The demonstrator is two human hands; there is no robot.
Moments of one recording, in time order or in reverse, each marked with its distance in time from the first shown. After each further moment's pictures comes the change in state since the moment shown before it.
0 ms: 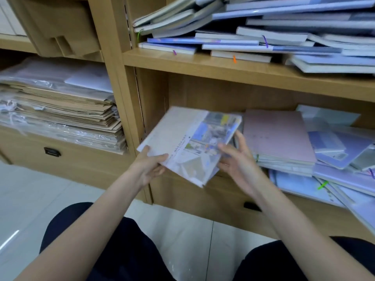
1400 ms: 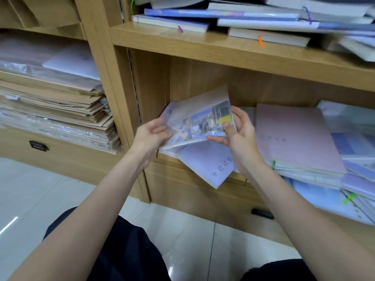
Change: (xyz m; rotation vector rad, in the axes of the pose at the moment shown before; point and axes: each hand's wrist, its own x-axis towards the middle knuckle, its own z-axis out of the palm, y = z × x) left_hand 0.067 0.028 0.014 0.220 0.012 0.405; right_hand 0.083 0.004 0.019 -0.279 0.158 -0.208
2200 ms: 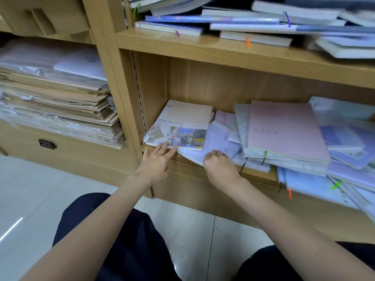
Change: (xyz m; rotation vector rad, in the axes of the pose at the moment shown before) left_hand -0.035 -0.058 -0.013 1.575 -0.345 0.254; right_hand -0.045 0.051 0.002 -1.849 -0.482 -0.255
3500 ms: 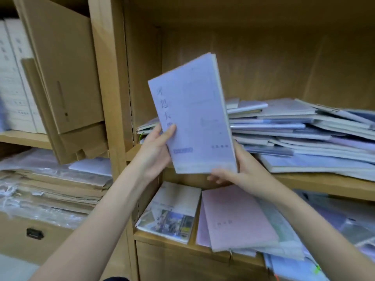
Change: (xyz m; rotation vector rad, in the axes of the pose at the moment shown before) left_hand -0.021 0.052 -0.284 -1.891 0.296 0.524; right_hand -0.055 0.108 -0.227 1.327 0.492 -0.353
